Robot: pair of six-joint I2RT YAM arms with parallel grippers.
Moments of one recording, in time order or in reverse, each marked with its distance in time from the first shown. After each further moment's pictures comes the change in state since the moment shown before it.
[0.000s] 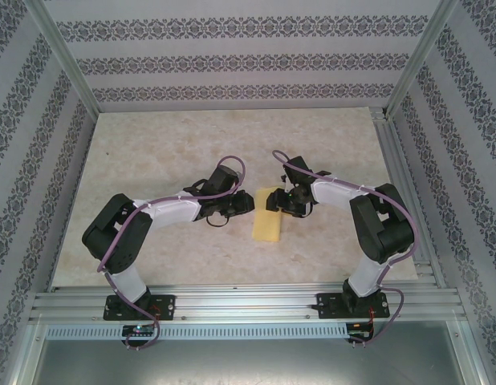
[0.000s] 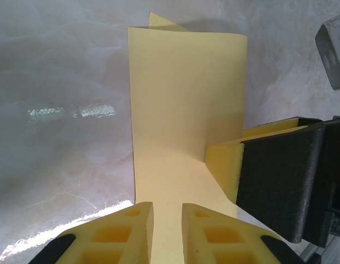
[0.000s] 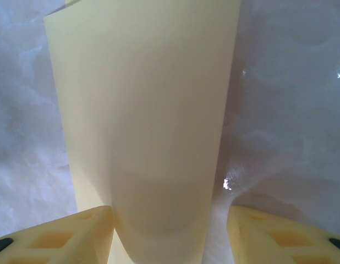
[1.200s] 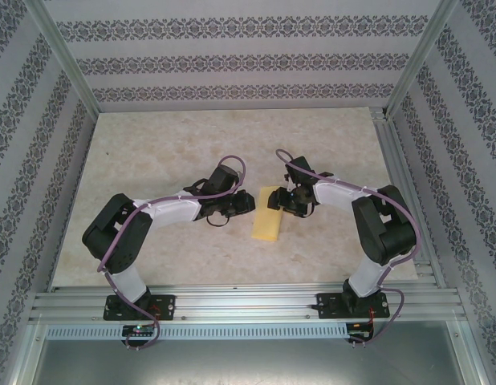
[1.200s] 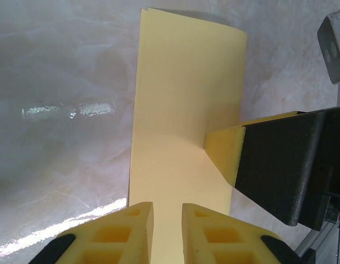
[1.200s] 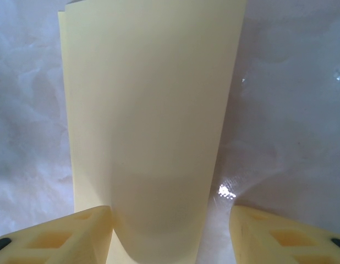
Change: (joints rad) left arm 0.000 0.001 0.004 0.000 0.018 0.000; right arm -0.011 -0.019 -0.025 0.037 0.018 0.026
